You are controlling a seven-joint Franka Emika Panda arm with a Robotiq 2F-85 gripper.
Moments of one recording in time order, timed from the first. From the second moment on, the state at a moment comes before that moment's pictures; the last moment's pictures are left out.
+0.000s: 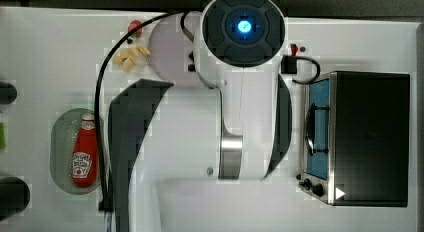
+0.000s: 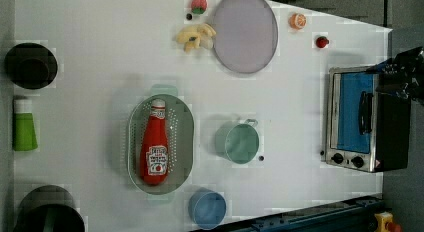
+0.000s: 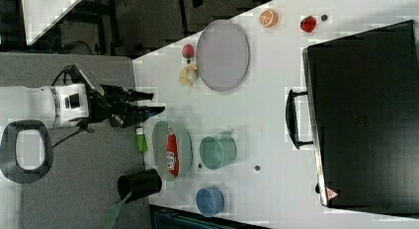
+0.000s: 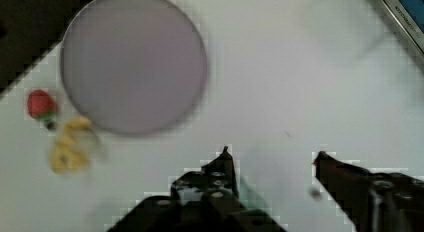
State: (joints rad) arm -0.03 0.03 0.03 -1.78 0.01 0.20 -0.05
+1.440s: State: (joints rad) arm -0.07 0.01 0.72 -1.87 0.03 0.25 0.01
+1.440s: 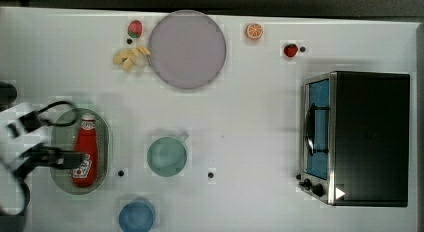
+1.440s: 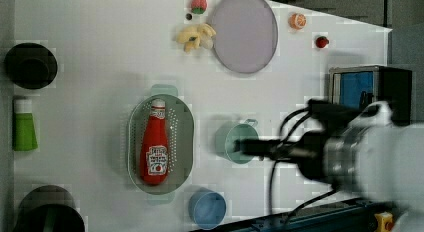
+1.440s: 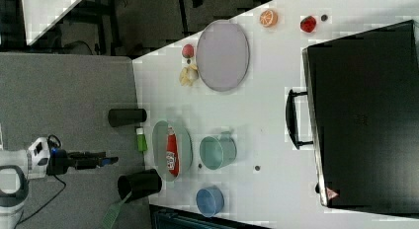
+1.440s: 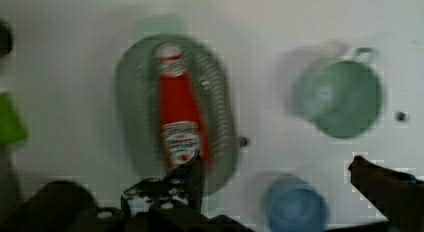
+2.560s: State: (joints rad) arm -0.05 0.35 0.80 -2.29 -0.19 1.00 0.12
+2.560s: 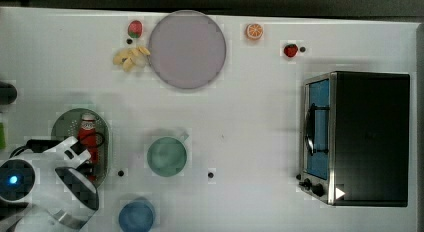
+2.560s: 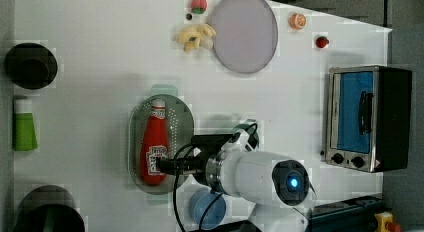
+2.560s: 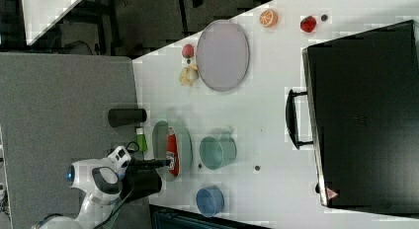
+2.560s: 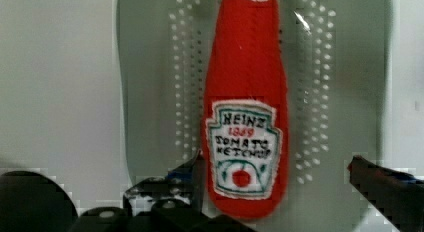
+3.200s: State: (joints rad) arm -0.01 0.57 0.75 -2.26 -0.42 1.08 0.27
